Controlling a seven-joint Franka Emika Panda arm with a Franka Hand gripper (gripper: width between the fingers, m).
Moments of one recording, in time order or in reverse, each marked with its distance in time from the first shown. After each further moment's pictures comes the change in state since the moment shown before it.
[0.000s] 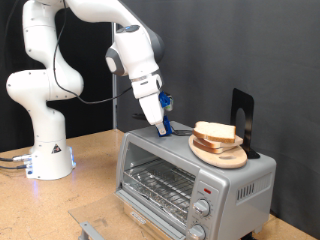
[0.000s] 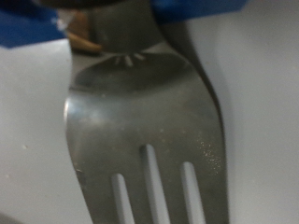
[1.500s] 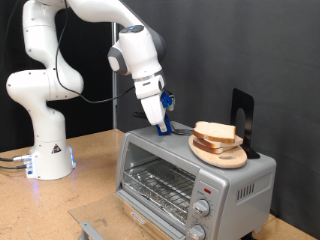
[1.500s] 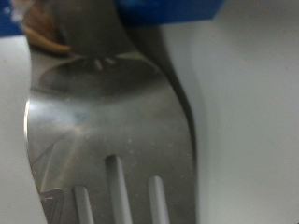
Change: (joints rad) arm -0.003 -0.008 0.021 0.007 -0.017 -0.047 0.073
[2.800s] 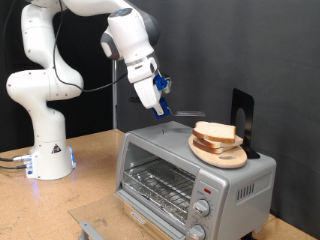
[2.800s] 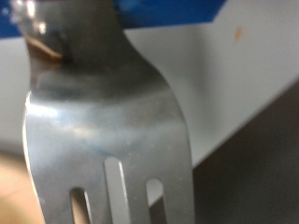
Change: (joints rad) arm 0.018 -0.147 -0.074 -0.006 0.170 -0.088 -0.020
